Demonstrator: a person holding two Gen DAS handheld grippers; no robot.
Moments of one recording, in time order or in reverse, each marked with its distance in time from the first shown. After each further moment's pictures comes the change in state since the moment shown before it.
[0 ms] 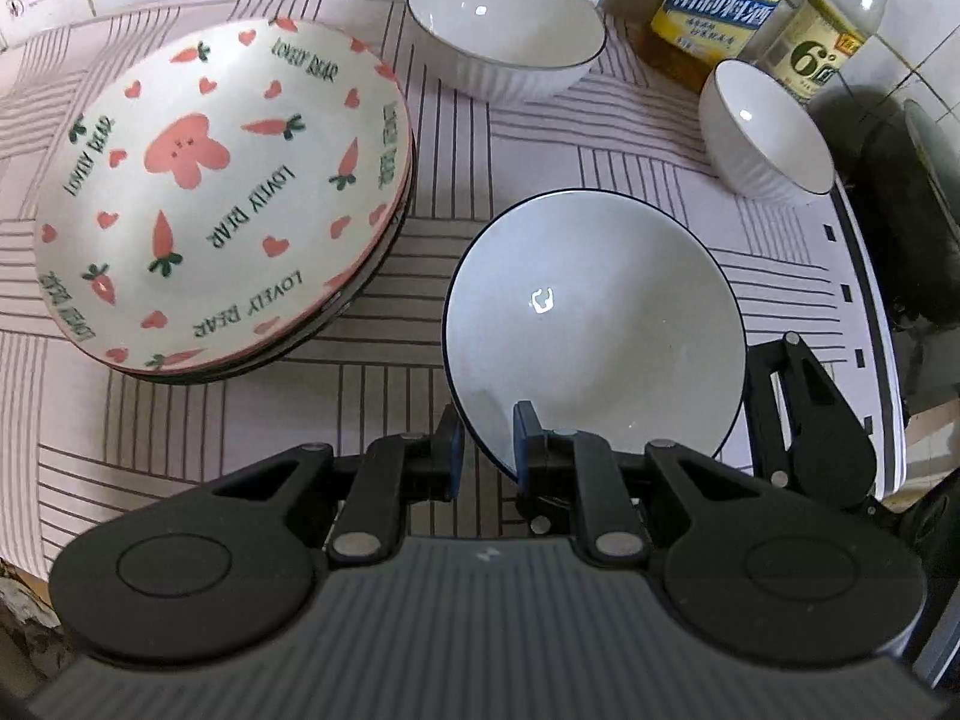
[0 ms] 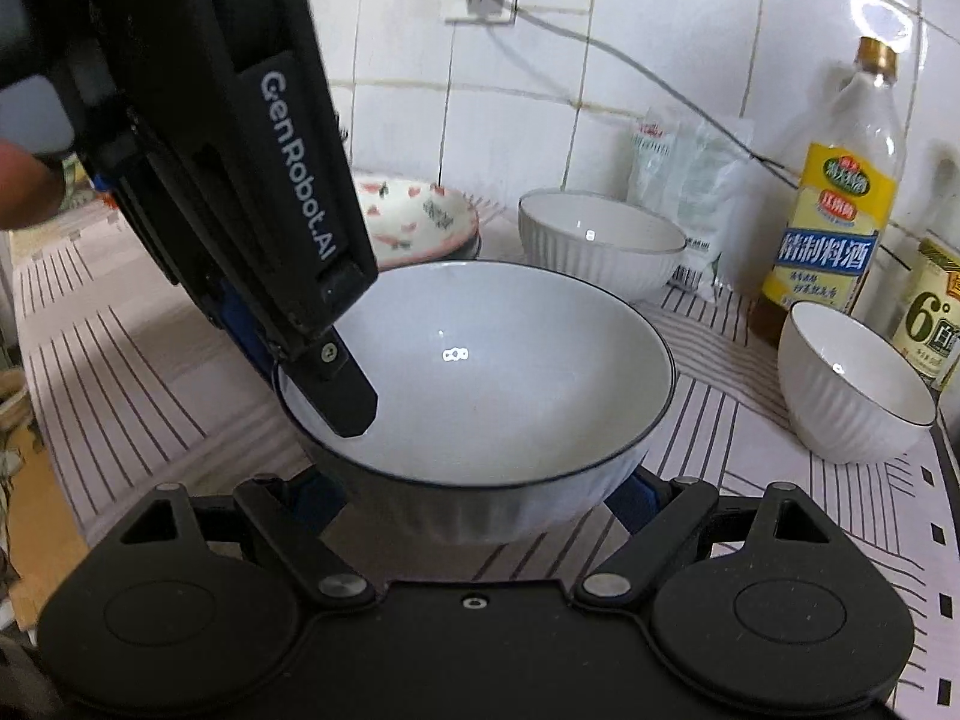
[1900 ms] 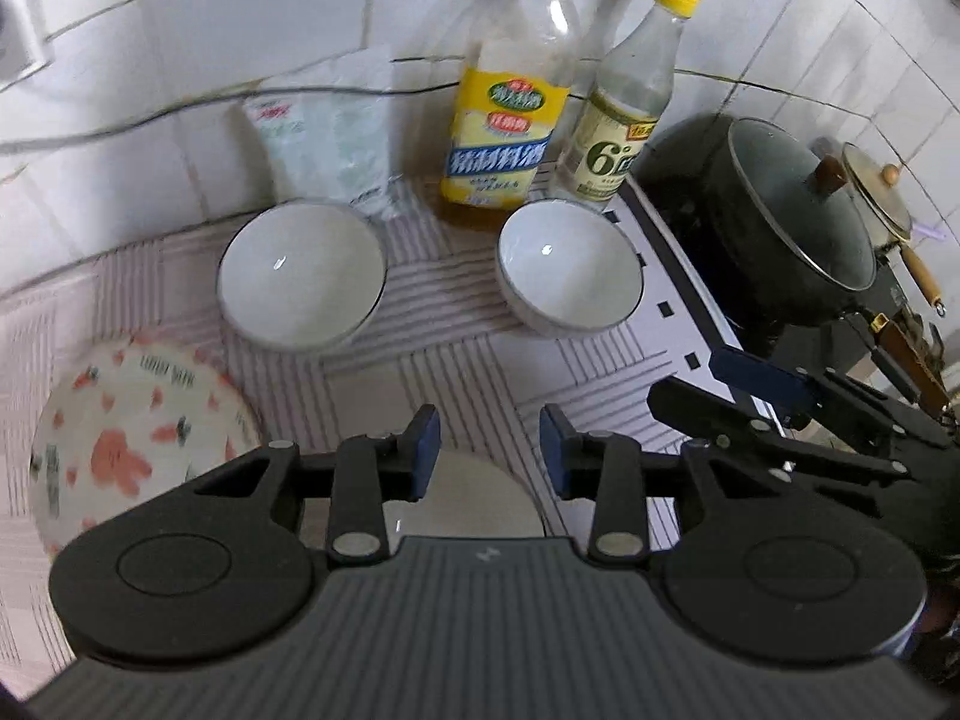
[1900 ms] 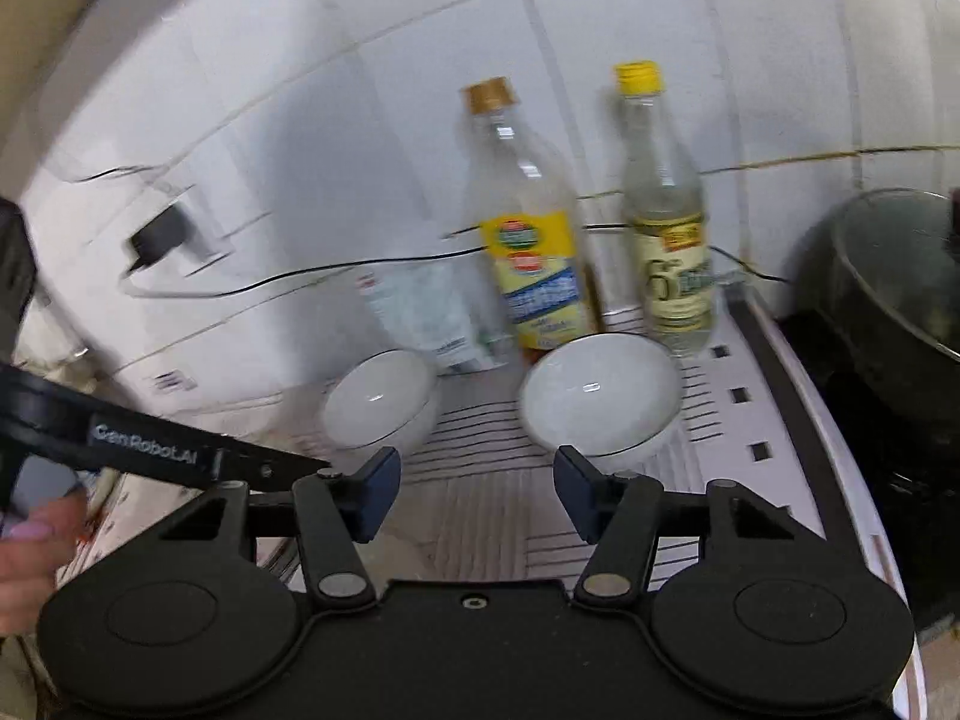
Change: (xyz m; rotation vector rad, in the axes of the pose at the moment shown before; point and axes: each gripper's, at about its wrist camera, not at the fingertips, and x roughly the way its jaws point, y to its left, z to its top) left arm -0.069 -0.073 0.099 0.343 -0.100 -0.149; right arm -0.119 -0.142 0.060 0.678 -0.047 -0.146
